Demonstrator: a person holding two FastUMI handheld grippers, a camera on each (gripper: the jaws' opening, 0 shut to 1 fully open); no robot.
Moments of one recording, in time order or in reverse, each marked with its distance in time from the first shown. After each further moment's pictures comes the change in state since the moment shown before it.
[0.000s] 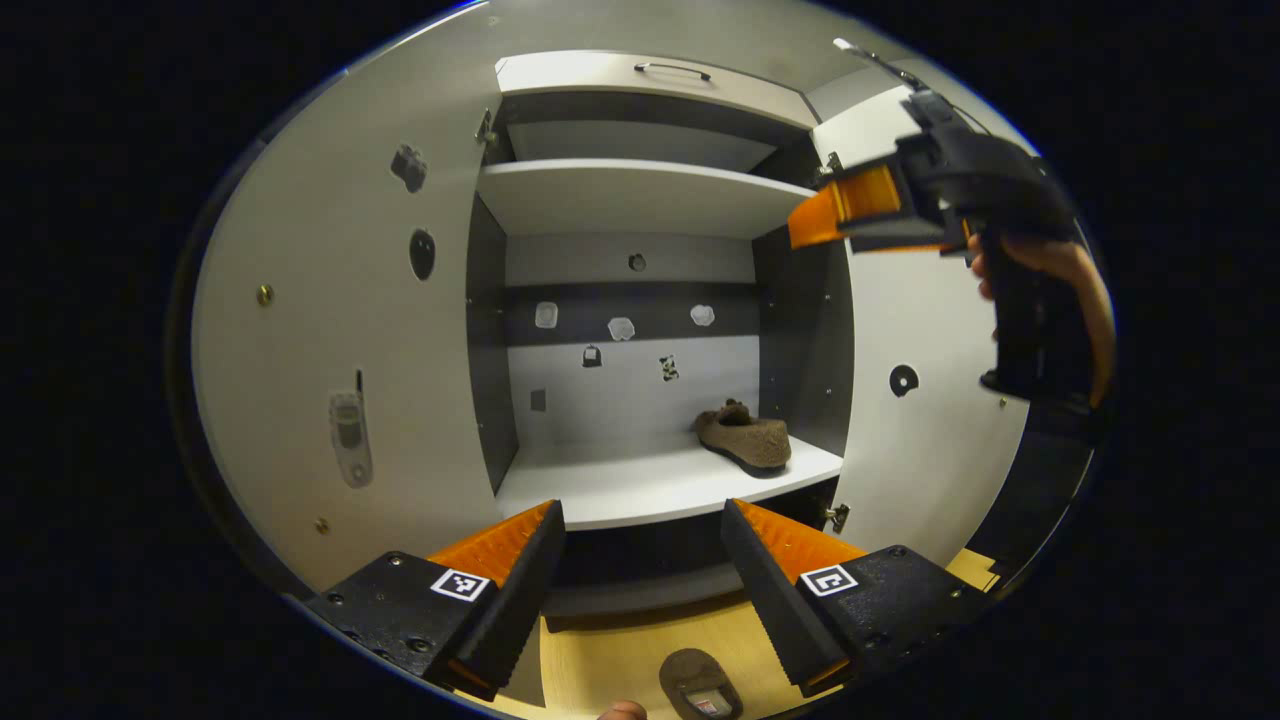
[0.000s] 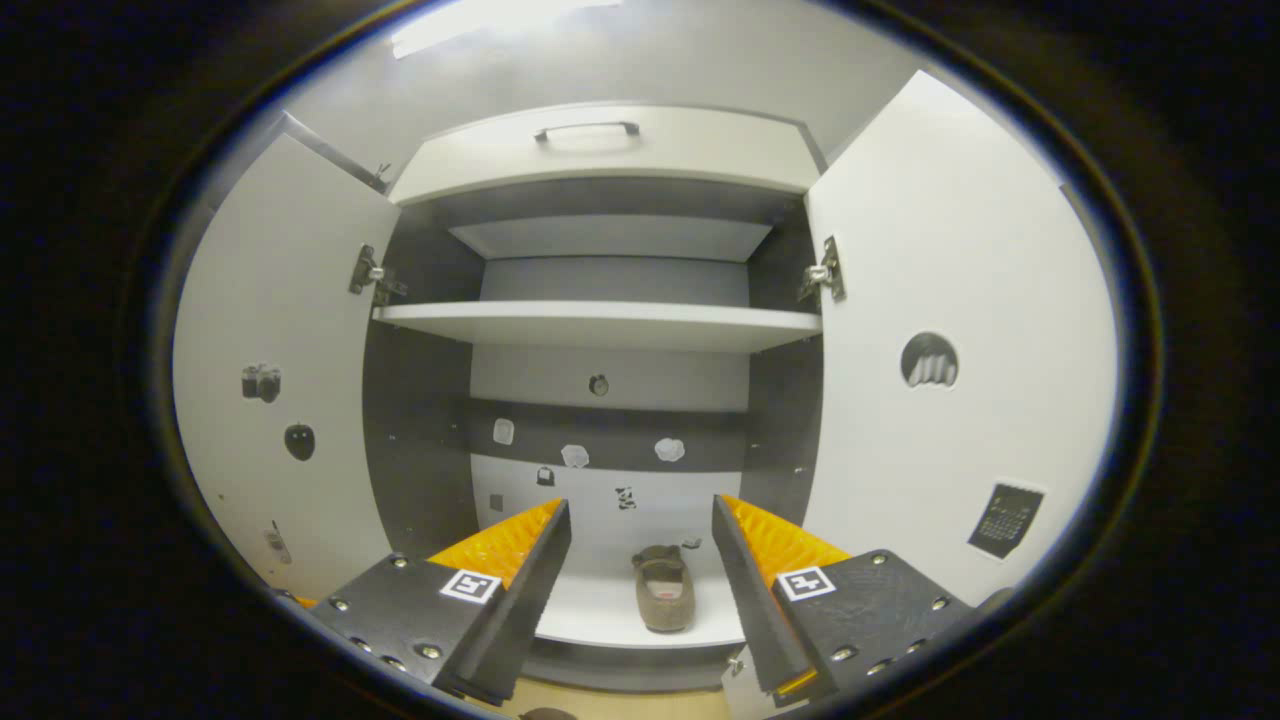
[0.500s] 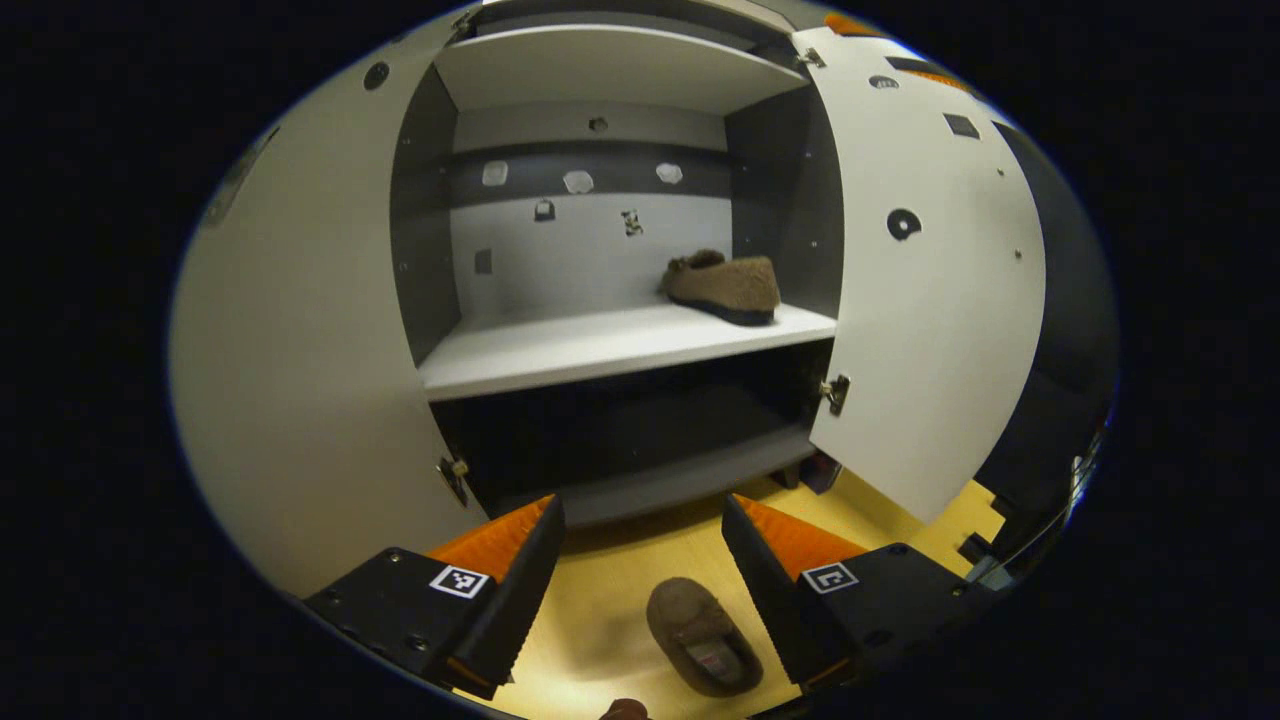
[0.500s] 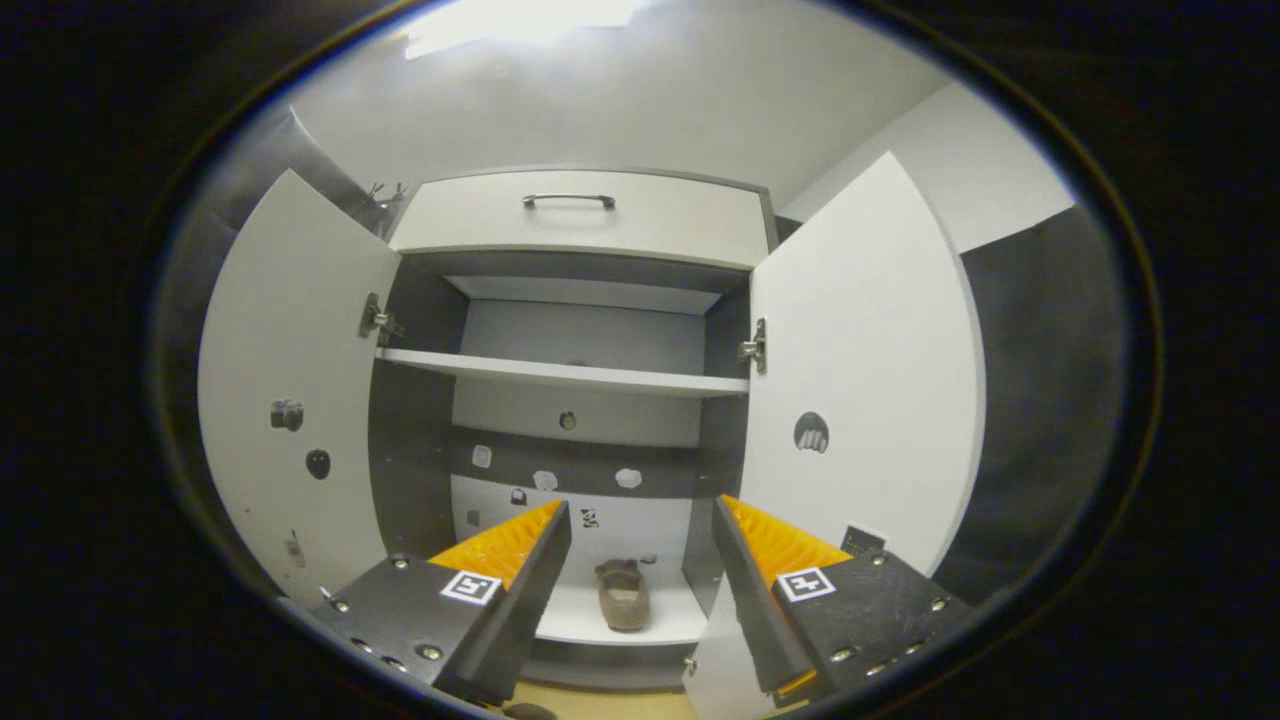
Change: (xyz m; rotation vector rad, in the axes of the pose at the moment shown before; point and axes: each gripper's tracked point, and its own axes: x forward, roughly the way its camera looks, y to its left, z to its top) left arm 0.022 -0.018 -0.156 0.010 0.326 -0.128; right arm -0.063 -0.030 0.043 -0.045 -0.040 -0.093
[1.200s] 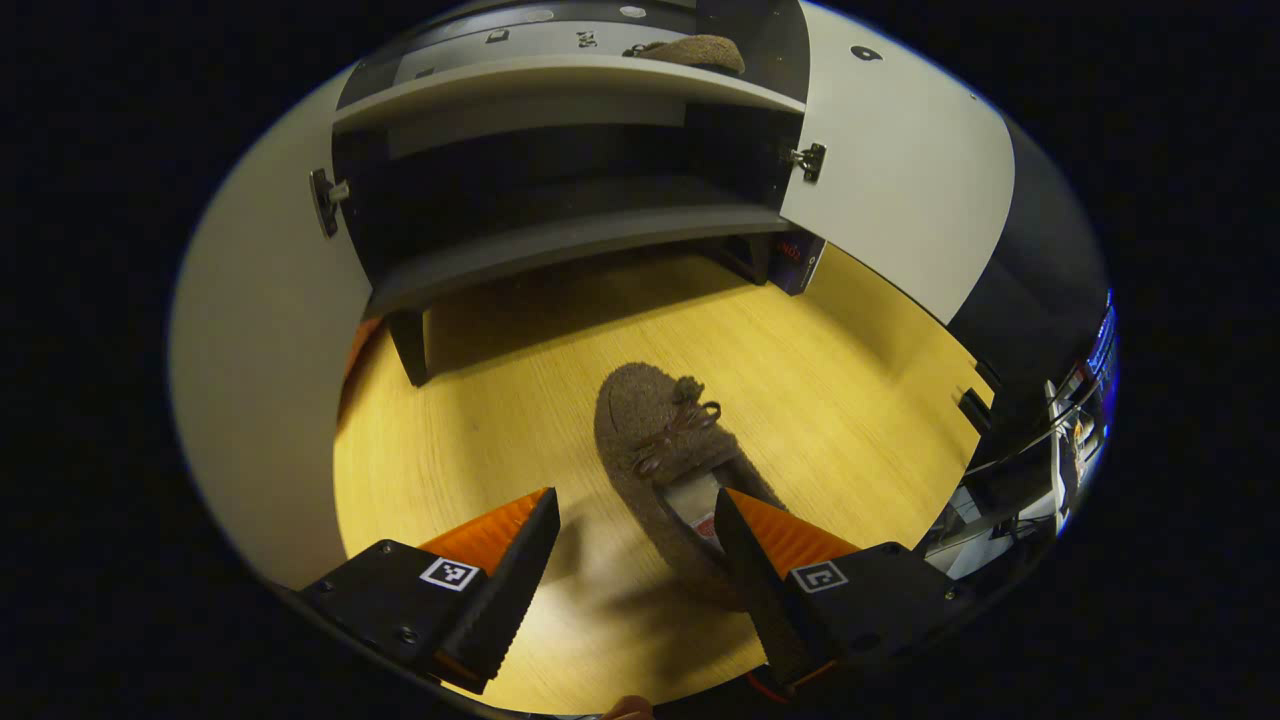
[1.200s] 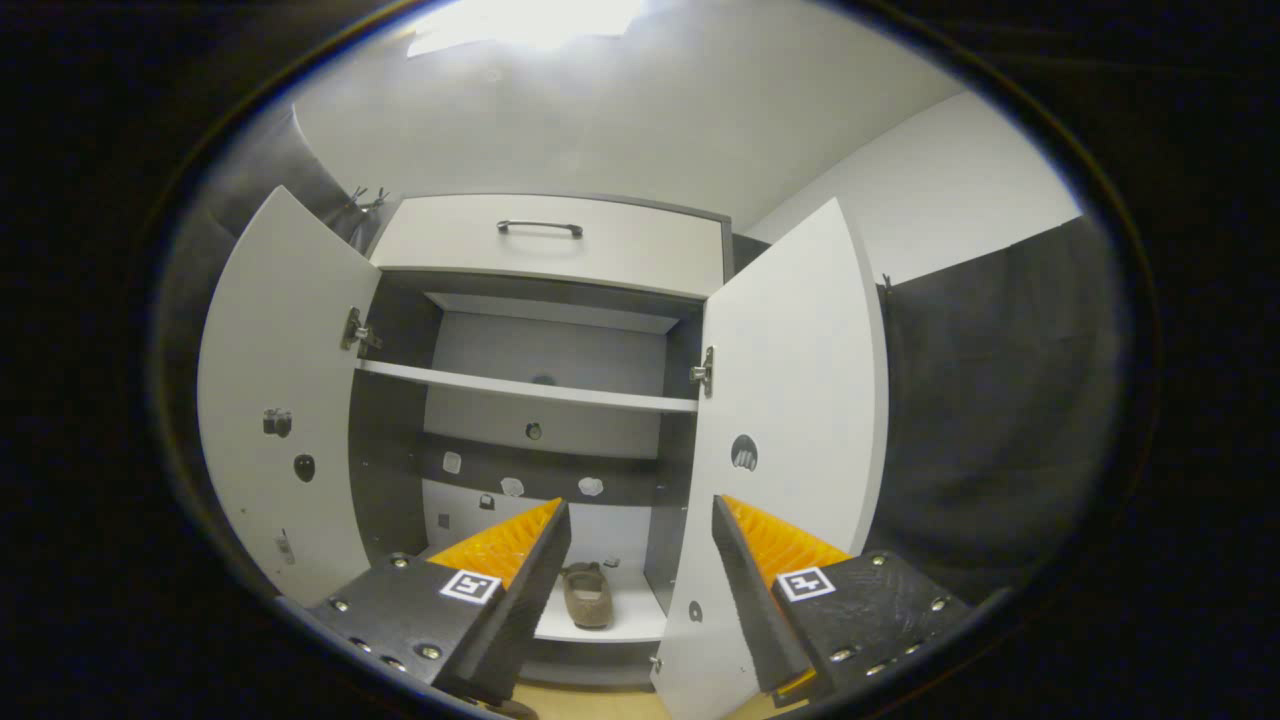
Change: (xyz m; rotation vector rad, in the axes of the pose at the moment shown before) left arm 0.011 -0.022 -0.210 -0.020 0.416 -0.164; right arm -0.031 -0.027 0.019 -0.015 -0.043 -0.087
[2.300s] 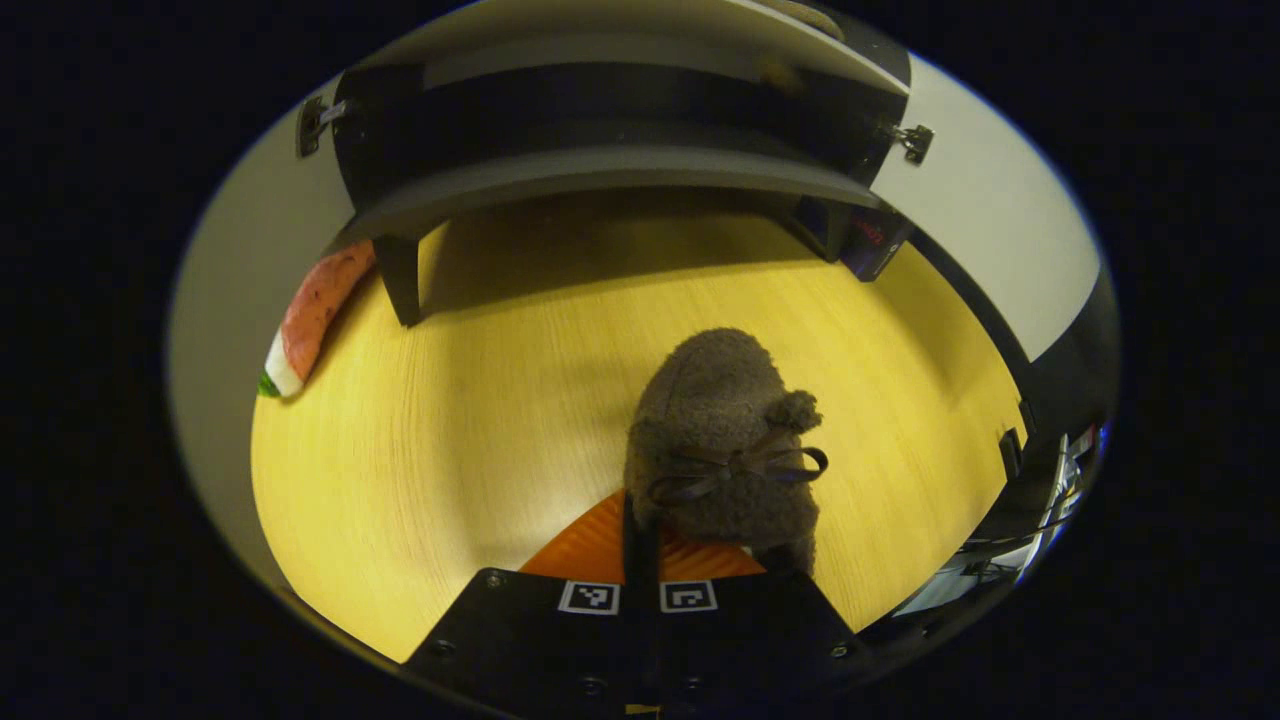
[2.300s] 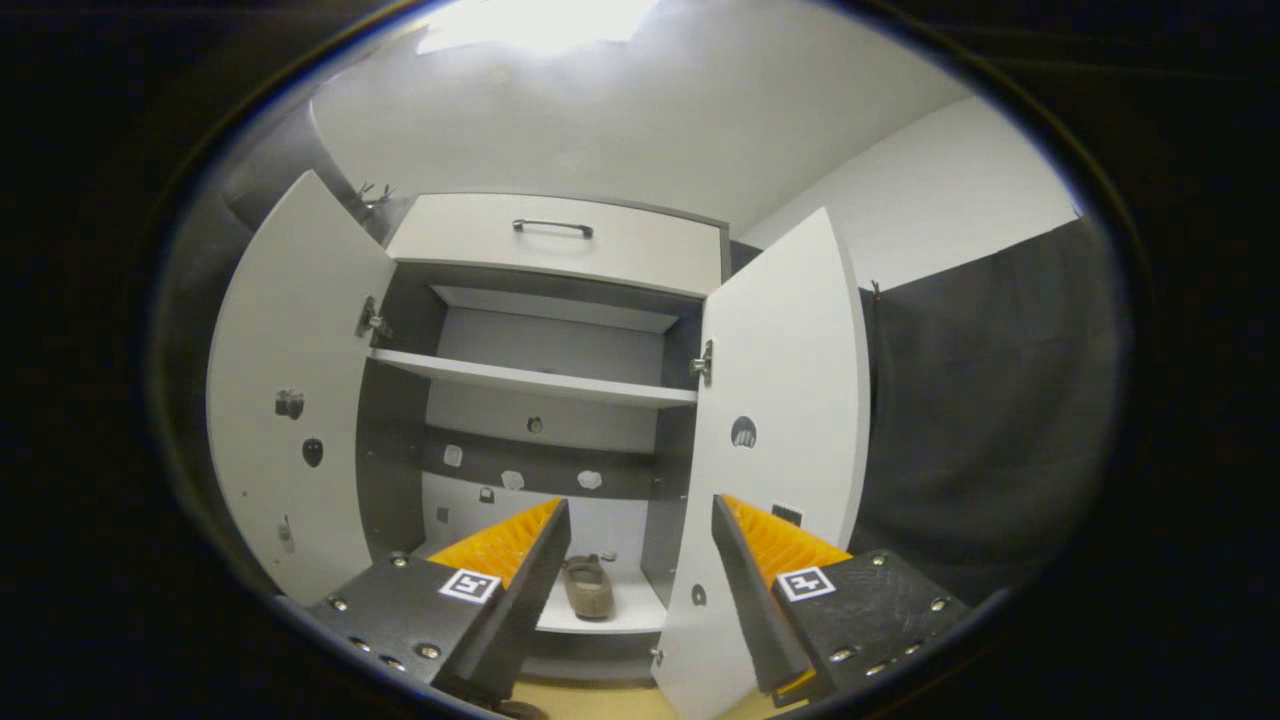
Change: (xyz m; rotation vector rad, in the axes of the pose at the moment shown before) left arm 0.039 0.009 0.013 -0.138 0.094 0.073; right arm -0.026 0.012 -0.018 -0.008 -0.017 -0.025
